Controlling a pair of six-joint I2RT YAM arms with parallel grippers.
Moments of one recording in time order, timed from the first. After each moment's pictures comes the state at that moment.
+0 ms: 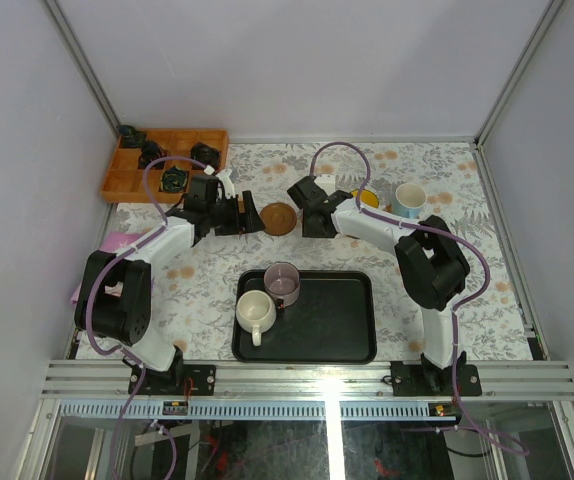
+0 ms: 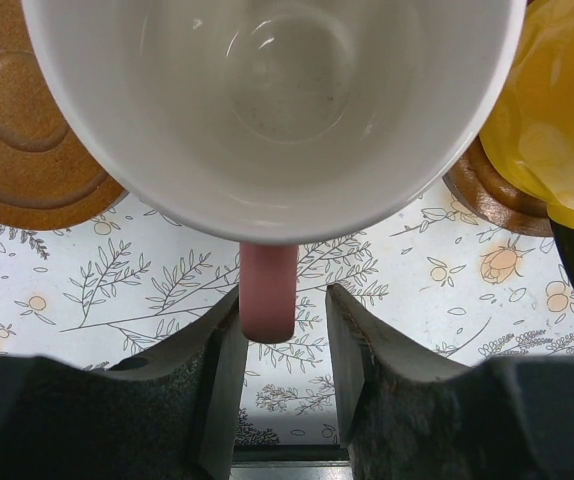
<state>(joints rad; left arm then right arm) -0.24 1.59 0.98 -0.16 0.40 -0.37 0.71 2.00 1.49 -0.59 0.38 0.65</state>
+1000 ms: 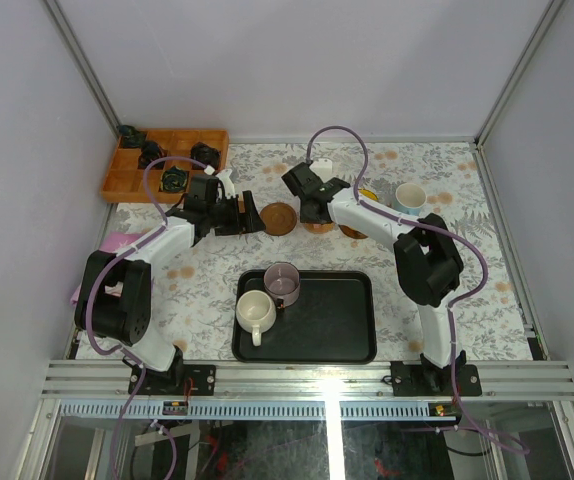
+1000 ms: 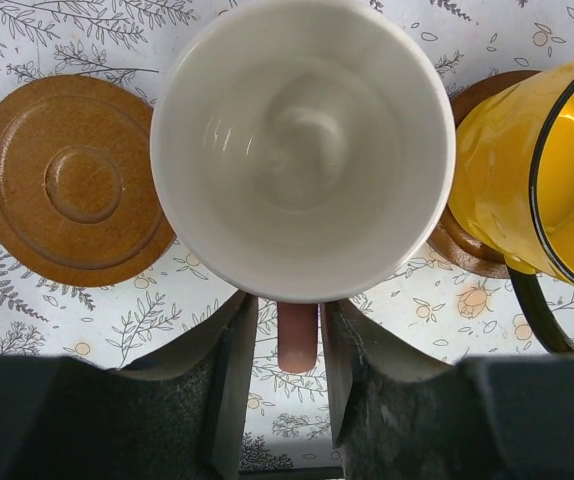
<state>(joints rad) -0.24 1.59 0.98 -0.16 0.40 -0.37 0.70 2.04 1.66 -0.65 0.46 0.63</state>
